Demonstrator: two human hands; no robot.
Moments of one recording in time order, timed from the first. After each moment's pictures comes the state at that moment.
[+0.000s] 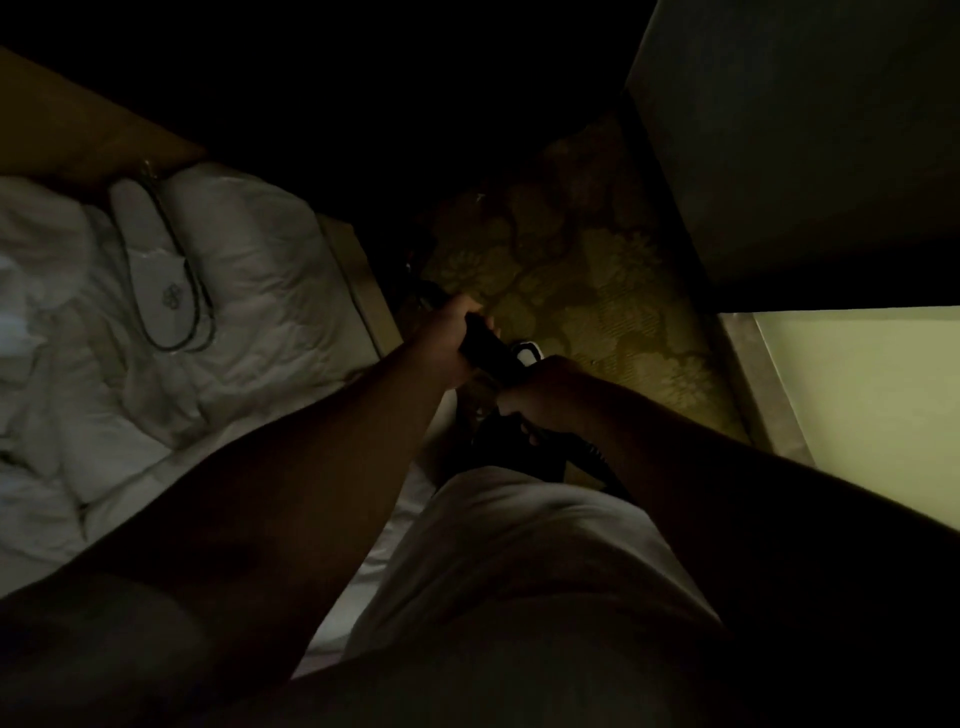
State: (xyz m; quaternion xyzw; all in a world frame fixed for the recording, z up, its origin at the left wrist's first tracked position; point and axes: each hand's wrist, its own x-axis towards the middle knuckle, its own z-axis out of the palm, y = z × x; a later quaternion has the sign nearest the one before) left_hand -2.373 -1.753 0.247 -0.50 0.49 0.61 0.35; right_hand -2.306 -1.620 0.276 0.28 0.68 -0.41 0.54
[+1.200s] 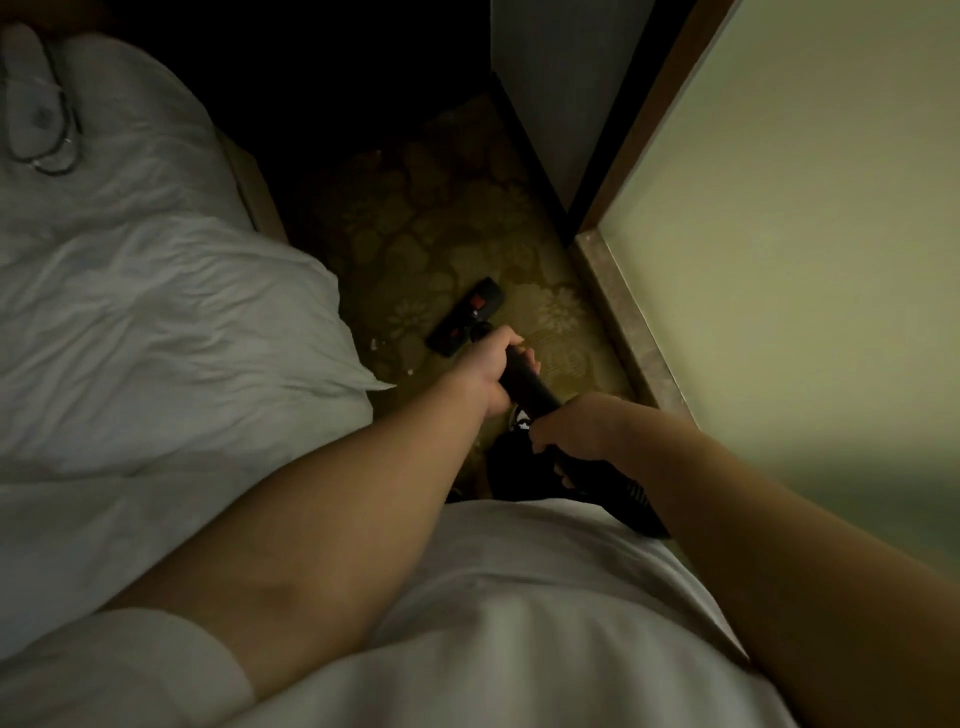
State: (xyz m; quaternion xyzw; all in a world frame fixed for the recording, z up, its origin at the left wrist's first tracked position) left_hand -1.934 -1.555 0.284 -0.45 0.44 0.66 0.42; right_hand -1.868 -1.436 0.367 0.32 0.67 -0.37 0.55
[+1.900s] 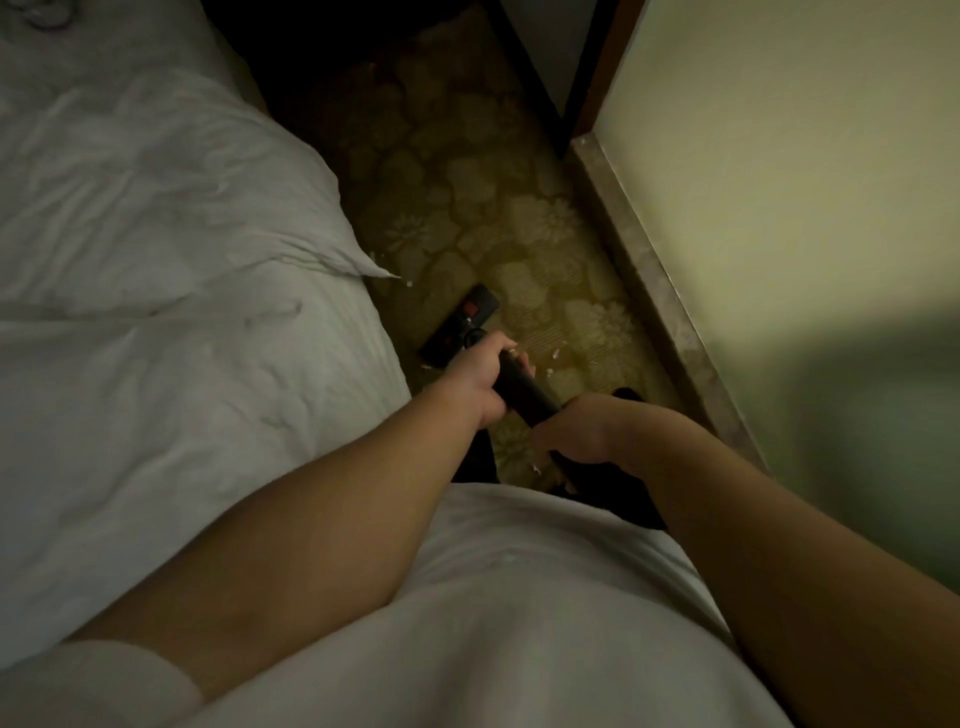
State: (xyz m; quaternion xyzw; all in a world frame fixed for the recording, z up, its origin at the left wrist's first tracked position) left_hand -1.684 -1.629 0.280 -0.46 0.41 0.66 0.43; right_hand -1.626 -1.504 0.379 0.28 0.69 -0.33 0.58
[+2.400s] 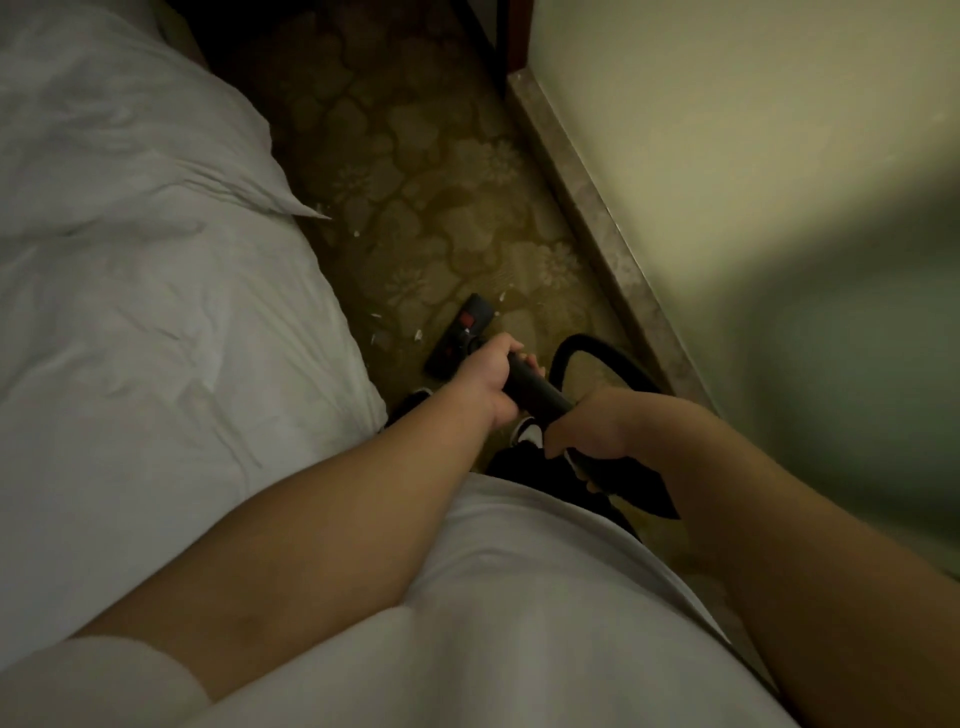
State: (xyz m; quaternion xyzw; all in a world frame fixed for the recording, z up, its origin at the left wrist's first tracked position) left_hand -1.497 -1.475 0.304 -0.50 0.39 0.64 0.43; right_hand -1.443 -1.347 0.384 0.28 0.67 -0.34 0.60
